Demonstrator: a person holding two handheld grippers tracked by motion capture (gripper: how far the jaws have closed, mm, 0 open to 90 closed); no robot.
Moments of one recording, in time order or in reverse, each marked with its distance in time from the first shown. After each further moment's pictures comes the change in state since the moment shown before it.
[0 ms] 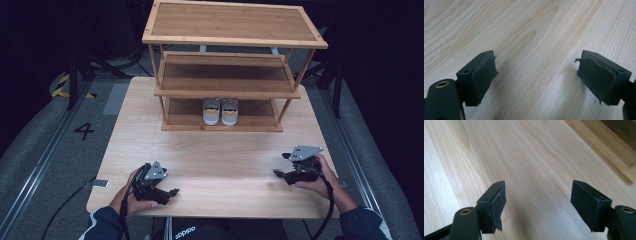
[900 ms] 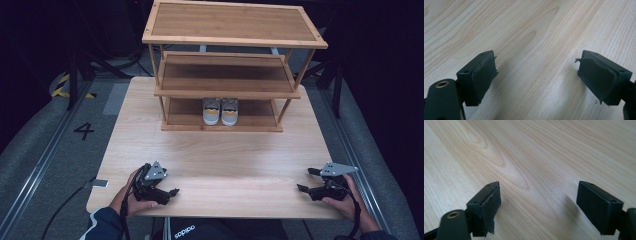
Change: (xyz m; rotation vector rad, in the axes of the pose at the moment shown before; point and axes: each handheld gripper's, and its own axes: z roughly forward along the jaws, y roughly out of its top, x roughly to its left) left arm -0.001 0.000 0.000 -0.001 0.007 -0.005; right arm -0.012 -0.099 -0.028 -0.089 0.003 0.252
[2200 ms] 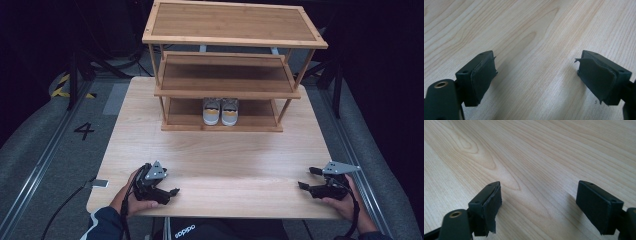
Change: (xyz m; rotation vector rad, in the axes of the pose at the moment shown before) left arm 0.000 0.001 0.001 0.002 -0.005 0.000; right arm -0.003 -0.001 -0.001 -0.003 -0.037 0.031
